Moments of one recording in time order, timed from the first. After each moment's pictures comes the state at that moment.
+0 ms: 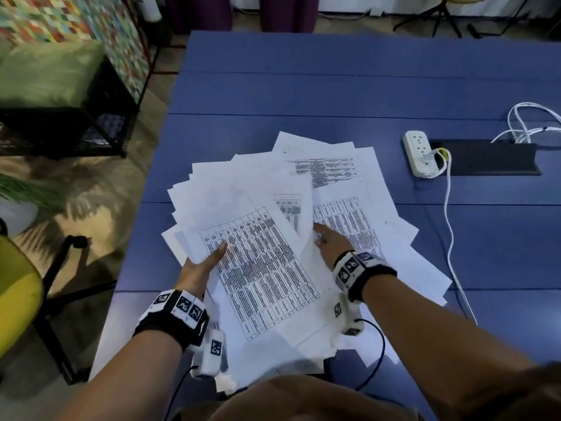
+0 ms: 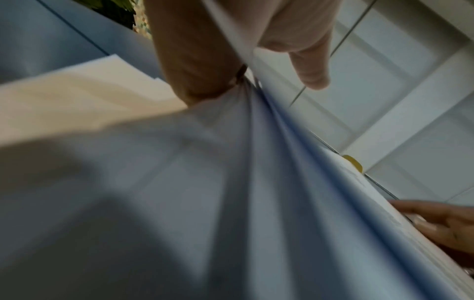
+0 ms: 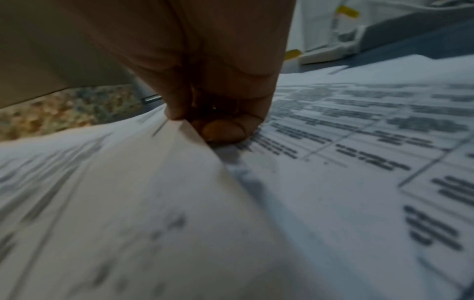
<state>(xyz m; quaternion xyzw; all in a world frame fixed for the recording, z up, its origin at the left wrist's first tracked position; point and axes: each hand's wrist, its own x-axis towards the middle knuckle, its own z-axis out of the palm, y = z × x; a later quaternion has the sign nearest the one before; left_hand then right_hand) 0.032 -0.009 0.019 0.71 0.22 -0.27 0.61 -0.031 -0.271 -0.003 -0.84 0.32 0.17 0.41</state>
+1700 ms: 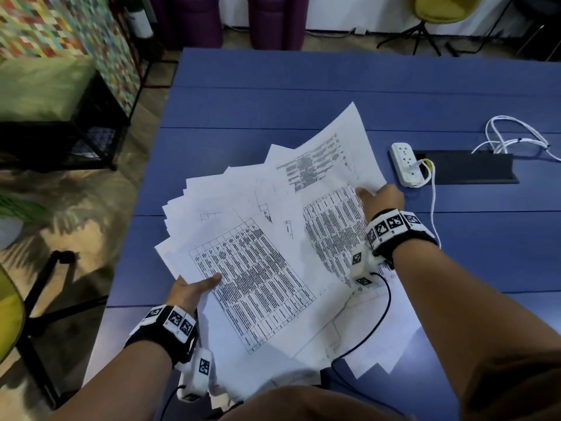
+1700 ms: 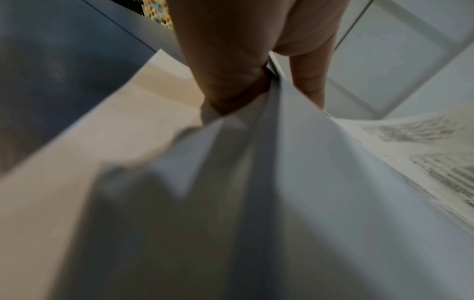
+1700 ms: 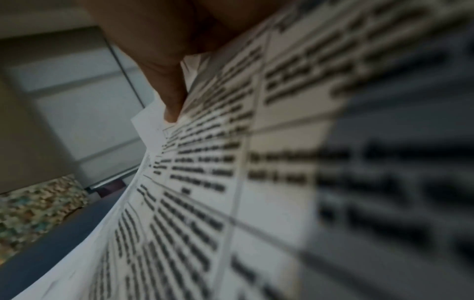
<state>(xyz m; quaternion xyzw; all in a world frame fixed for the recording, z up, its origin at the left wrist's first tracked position) 0.022 -0.002 0.030 0.75 0.24 -0.27 0.55 0.000 -0.368 0.070 -0.80 0.49 -0.08 0.33</state>
